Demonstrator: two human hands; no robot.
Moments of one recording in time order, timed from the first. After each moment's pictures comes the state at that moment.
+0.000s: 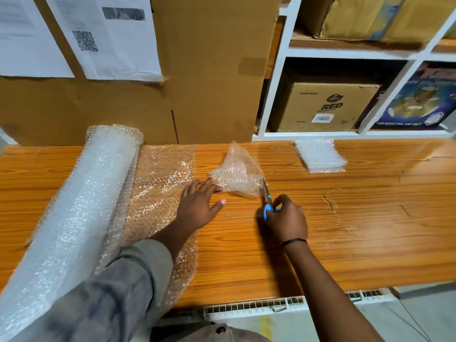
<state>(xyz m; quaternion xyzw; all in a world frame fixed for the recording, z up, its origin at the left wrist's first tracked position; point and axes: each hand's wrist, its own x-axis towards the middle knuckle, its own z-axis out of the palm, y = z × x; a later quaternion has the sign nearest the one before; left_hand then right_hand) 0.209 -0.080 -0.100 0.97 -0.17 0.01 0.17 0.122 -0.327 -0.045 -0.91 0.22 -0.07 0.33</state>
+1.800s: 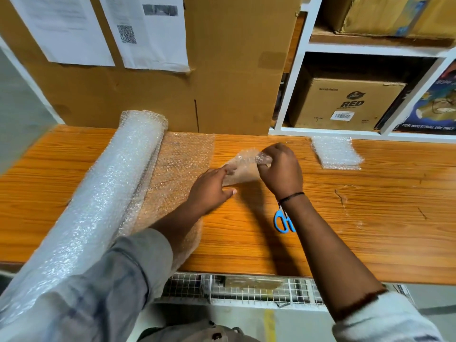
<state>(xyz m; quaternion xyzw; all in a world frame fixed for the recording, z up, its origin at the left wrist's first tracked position) 0.150 -0.092 -0.026 0.96 -0.13 0.04 0.24 0.160 -0.297 0.028 -0.94 -0.05 -0.22 0.26</state>
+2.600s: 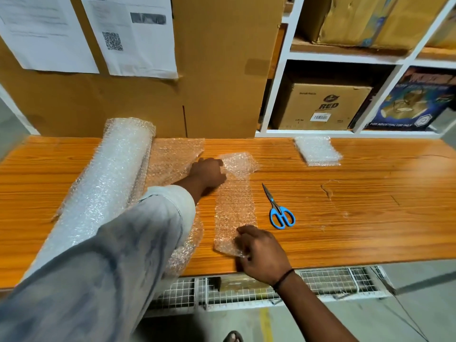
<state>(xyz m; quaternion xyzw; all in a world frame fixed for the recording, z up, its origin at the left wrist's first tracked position) 0.241 -0.089 -0.029 0.98 -0.11 -0.09 0.13 0.007 -0.271 -0.066 -0.96 -0.19 -0.02 0.21</state>
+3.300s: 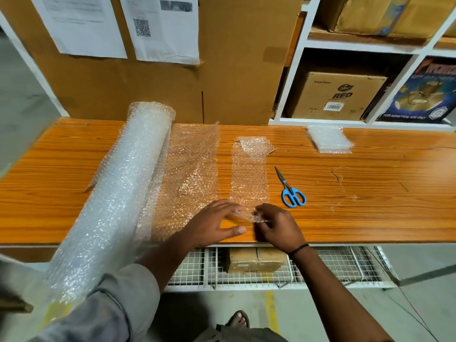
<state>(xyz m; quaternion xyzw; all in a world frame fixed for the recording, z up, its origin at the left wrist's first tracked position) 0.026 -0.027 -0.076 0.90 -0.29 -0.10 0.31 0.001 -0.277 -0.075 -0.94 -0.10 -0.03 0.32</state>
